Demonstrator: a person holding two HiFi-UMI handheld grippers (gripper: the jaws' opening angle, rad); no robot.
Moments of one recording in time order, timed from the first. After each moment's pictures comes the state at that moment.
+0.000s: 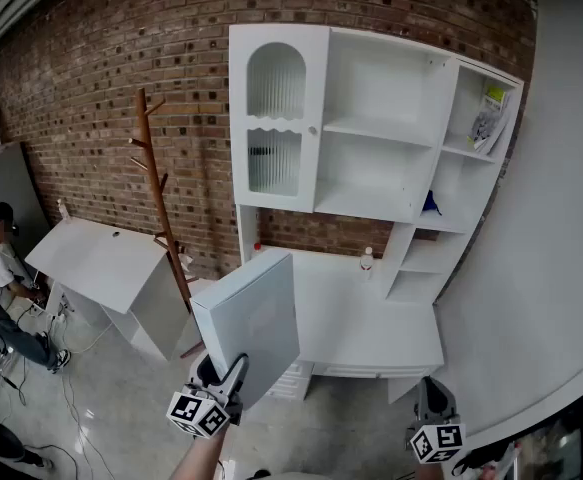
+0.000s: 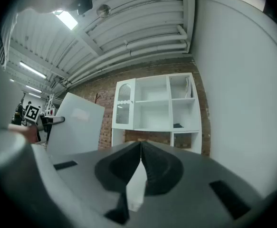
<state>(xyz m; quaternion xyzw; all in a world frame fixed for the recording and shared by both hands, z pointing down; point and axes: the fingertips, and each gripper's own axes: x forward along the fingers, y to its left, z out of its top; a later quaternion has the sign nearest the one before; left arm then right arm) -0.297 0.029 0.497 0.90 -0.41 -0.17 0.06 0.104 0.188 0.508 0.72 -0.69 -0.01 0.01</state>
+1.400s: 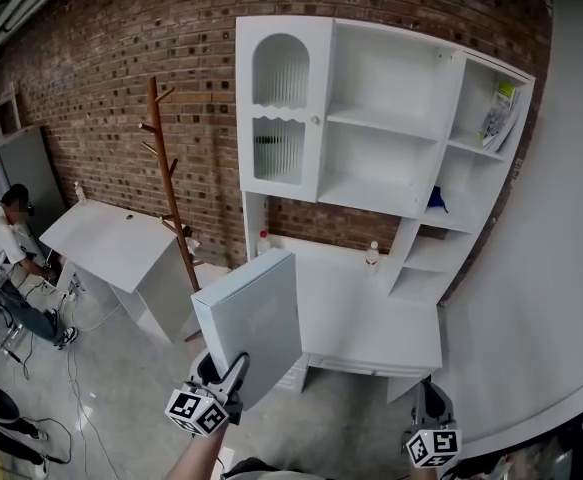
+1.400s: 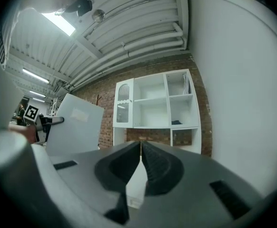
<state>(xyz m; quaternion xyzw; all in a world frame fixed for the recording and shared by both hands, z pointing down) -0.262 0.072 0.509 0.88 -0.44 -0.16 0.07 0.149 0.207 0.527 0.70 -0.71 0.00 0.00</state>
